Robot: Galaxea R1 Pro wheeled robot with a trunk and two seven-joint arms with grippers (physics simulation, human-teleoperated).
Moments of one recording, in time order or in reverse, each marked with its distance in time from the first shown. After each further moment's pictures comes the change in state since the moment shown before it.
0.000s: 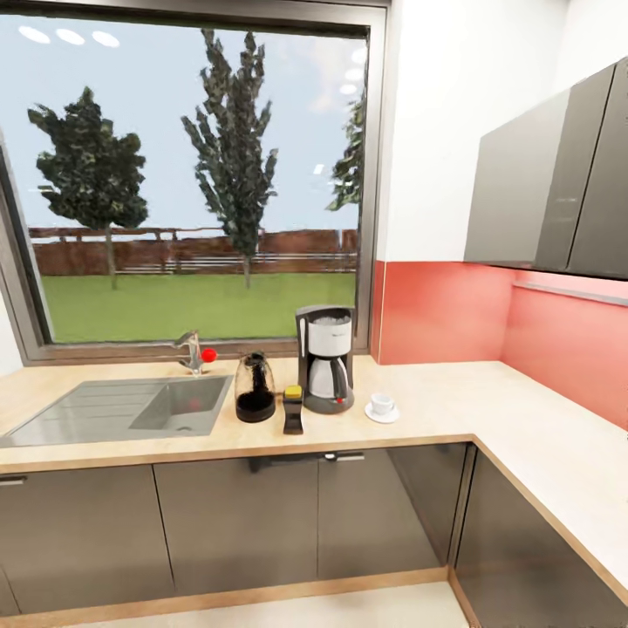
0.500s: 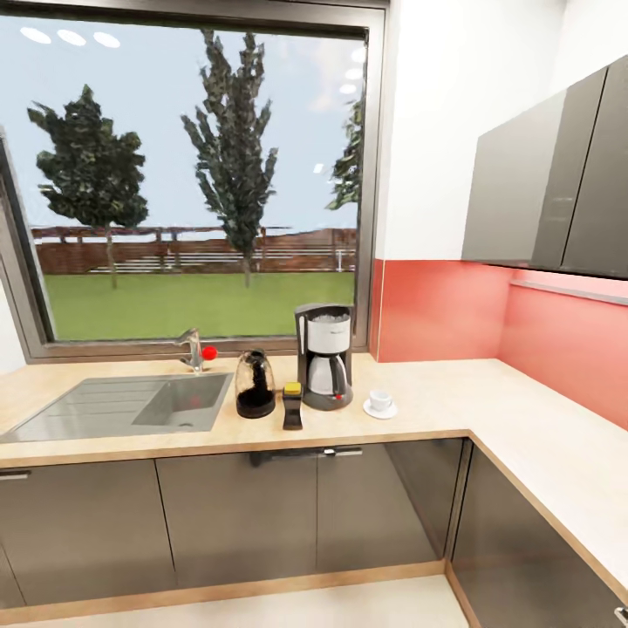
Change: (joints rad) left arm -0.001 -0.002 -0.005 0.000 -0.003 -0.004 -0.001; right arm 0.000 -0.001 -0.001 0.000 -0.002 0.006 0.001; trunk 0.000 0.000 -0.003
